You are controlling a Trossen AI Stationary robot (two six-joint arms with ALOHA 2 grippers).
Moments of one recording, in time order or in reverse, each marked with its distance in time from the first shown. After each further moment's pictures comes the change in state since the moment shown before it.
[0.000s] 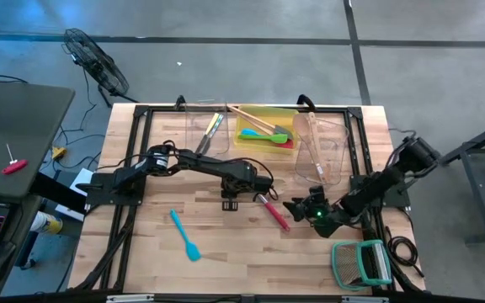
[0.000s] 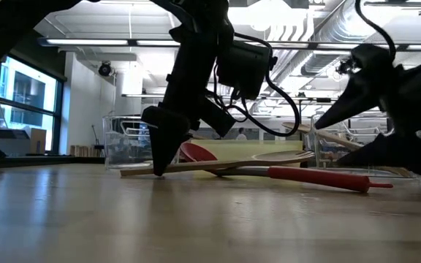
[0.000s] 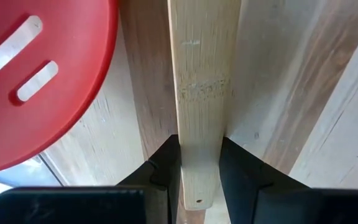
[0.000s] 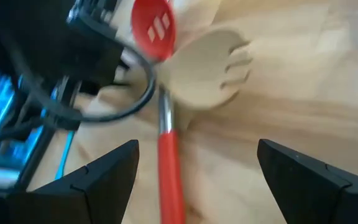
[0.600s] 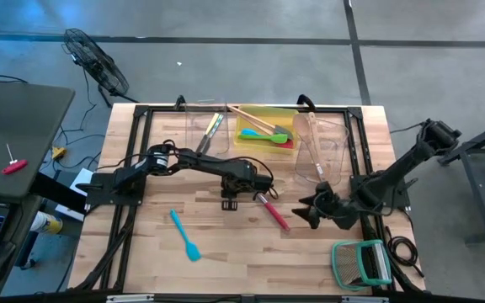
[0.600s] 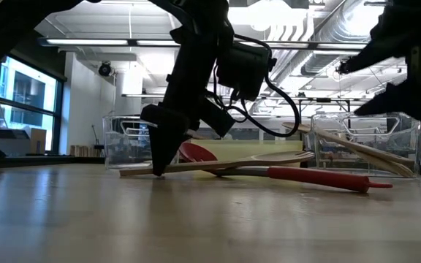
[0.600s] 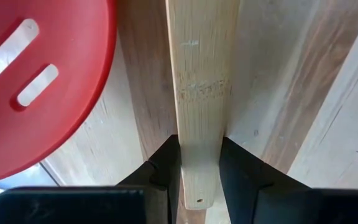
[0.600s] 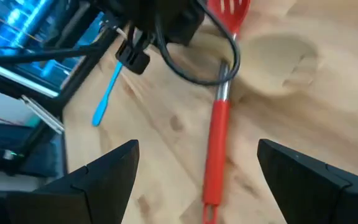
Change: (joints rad) left arm 0.000 0.000 0.000 -0.004 0.012 0.031; right arm 0.054 -0.439 0.033 -0.341 -0.192 -0.321
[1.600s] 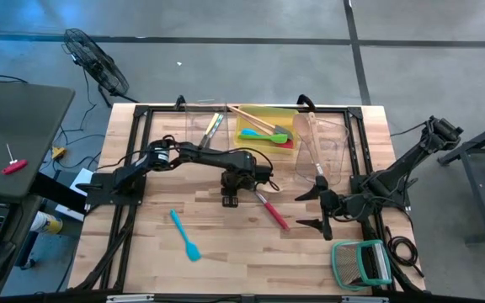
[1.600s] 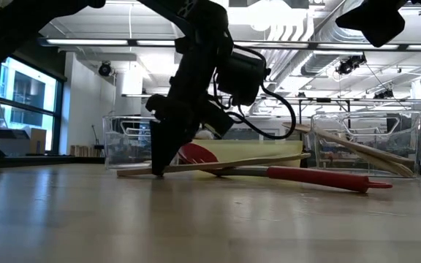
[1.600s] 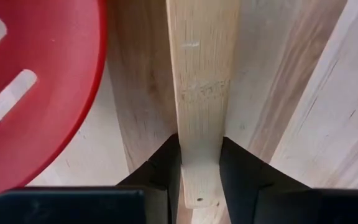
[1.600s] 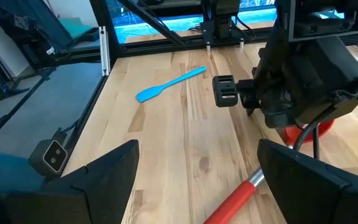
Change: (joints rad) left arm 0.067 0.010 0.004 -0.009 0.168 0.071; right arm -0.001 -0.135 0.162 -0.036 -0.130 -0.913
